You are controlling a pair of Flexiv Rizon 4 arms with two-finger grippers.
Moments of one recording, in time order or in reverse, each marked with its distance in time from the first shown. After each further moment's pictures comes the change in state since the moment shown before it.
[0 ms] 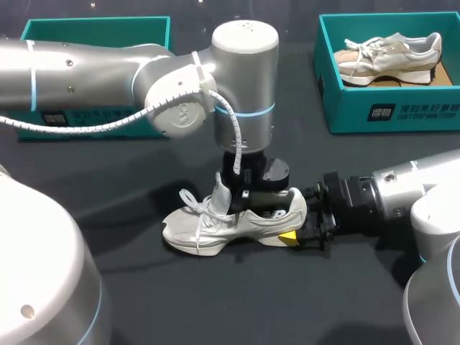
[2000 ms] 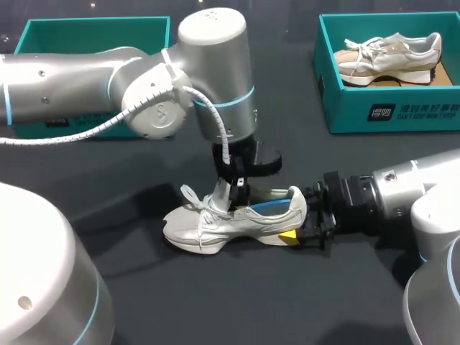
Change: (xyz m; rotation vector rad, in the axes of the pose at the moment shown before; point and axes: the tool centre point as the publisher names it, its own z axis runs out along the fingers) left arm -0.015 0.000 -0.025 0.147 -0.065 -0.062; right arm -0.001 0.000 0.000 -0.002 0.001 0.000
